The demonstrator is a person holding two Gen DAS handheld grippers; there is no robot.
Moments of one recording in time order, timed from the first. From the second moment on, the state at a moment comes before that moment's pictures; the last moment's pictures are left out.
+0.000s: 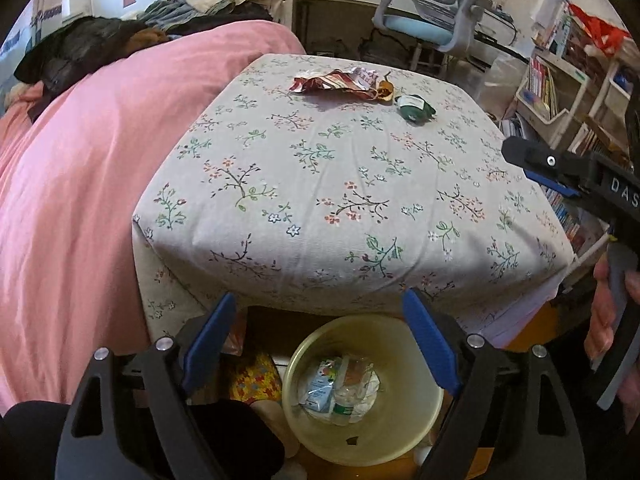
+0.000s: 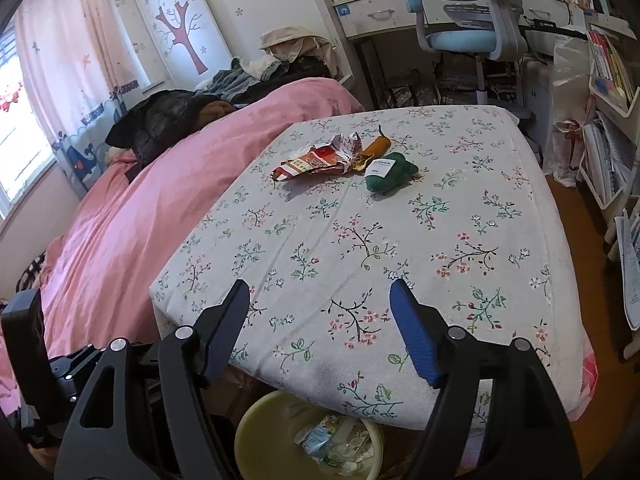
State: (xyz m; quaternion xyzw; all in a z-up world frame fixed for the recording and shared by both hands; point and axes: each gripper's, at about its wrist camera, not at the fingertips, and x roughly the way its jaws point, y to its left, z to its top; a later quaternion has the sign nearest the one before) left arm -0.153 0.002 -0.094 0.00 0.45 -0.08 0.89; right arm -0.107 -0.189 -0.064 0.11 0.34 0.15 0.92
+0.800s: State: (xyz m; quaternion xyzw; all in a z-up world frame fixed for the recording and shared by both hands) left arm -0.156 -0.006 -0.092 0.03 0.43 -0.08 0.90; right arm -0.106 -0.187 -0.066 0.11 0.34 0.15 0.92
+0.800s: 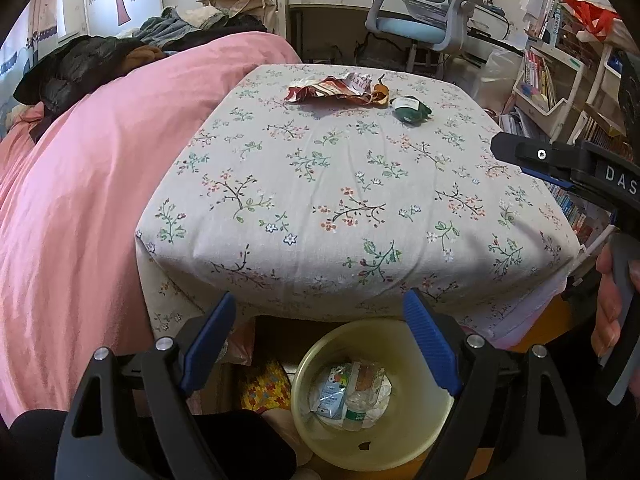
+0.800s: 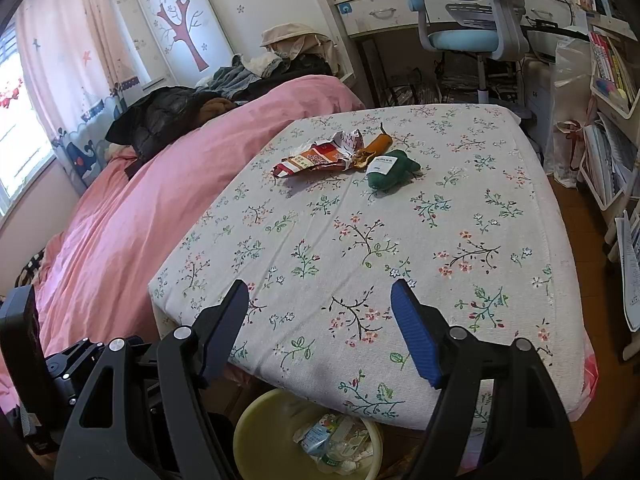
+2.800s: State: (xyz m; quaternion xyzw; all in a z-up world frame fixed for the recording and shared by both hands) left arm 0.129 -0.027 -0.097 -0.03 0.45 -0.13 0.88; right arm 0.114 -0.216 -0.091 0.09 0.41 0.12 0.90
